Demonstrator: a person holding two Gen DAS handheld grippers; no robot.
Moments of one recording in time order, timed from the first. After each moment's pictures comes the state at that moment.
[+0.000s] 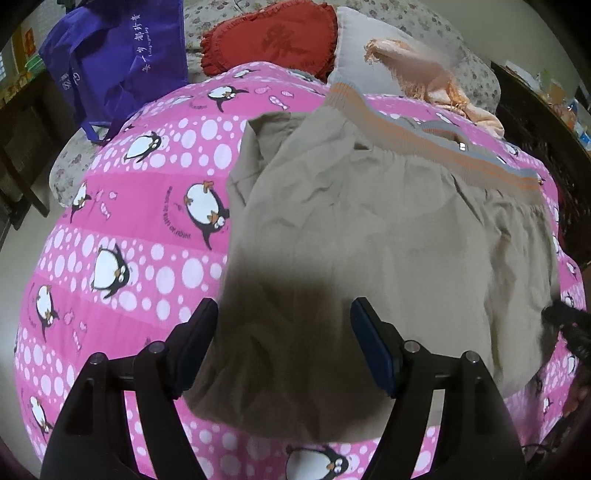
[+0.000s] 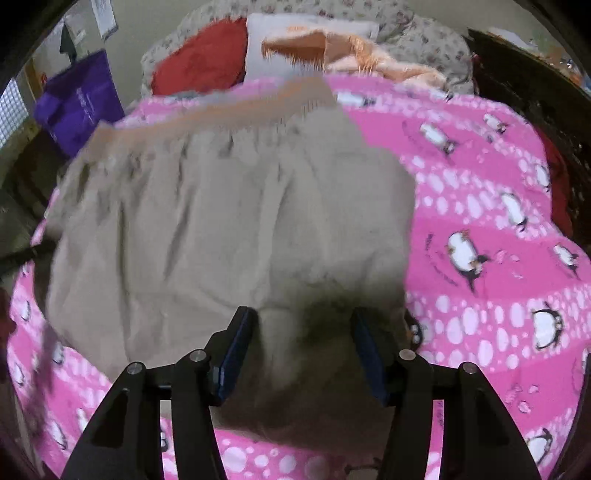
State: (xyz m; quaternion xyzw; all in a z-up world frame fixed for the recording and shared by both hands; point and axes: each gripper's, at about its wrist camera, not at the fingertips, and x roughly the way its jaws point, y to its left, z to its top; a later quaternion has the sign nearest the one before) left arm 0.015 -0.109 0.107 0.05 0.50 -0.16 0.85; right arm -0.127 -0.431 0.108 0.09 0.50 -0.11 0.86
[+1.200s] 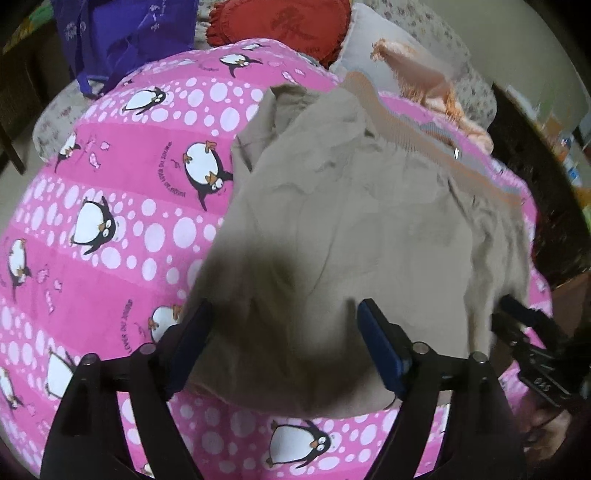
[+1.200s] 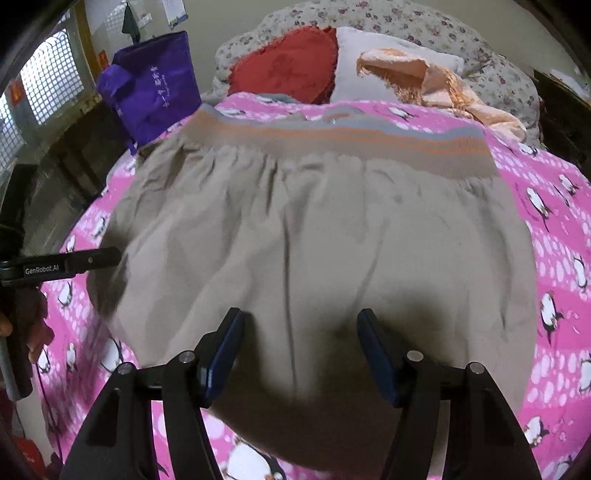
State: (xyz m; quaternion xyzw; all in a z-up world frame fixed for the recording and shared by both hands) left arm 0.019 -0.083 0.098 -0.04 0.54 -0.19 0.82; right arm -0.078 -0.334 0.107 0.07 0.47 -0.01 0.88
